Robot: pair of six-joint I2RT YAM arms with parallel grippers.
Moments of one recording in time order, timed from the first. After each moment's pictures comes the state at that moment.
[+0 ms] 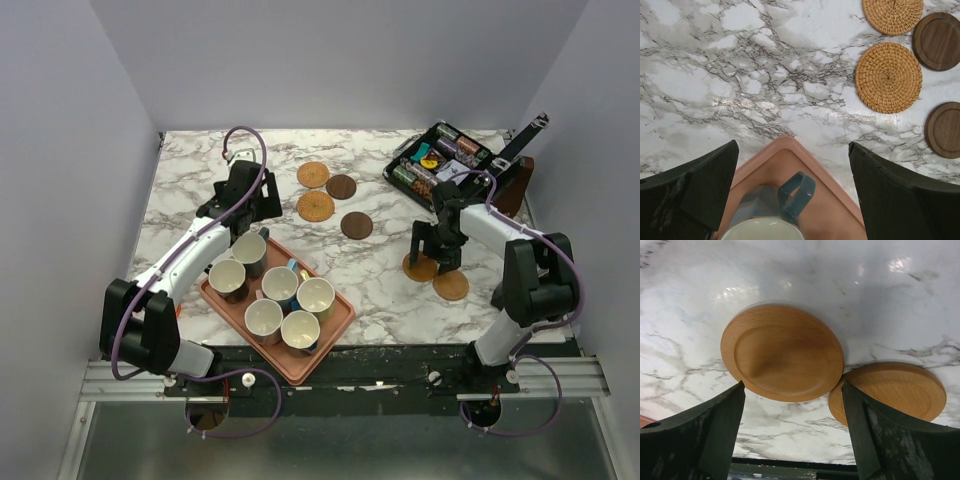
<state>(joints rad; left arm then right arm) -0.35 1.42 1.08 -0.38 -0.29 -0.42 0.19 1.68 1.04 -0.76 -0.06 0.37</state>
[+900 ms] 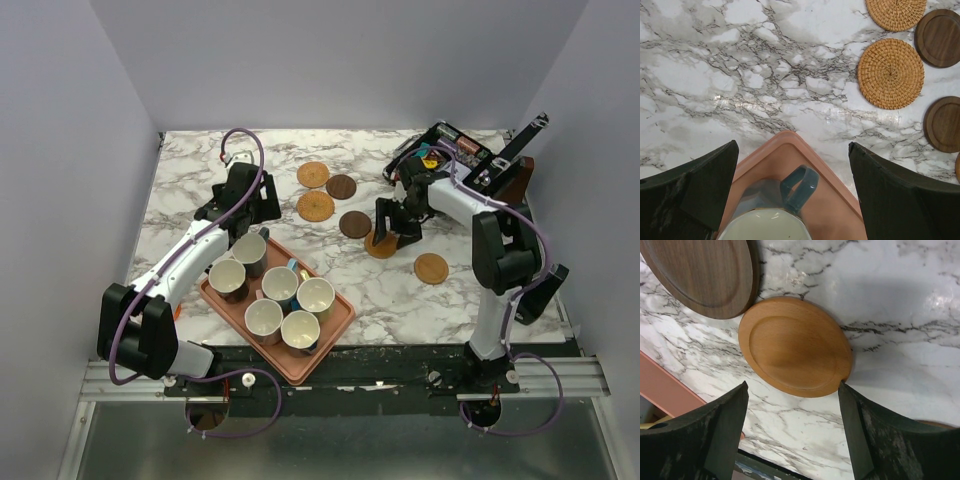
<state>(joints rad) -0.35 1.39 1.06 -0.39 -0.29 -0.43 0.30 1.96 1.40 -0.76 -0.30 0.29</state>
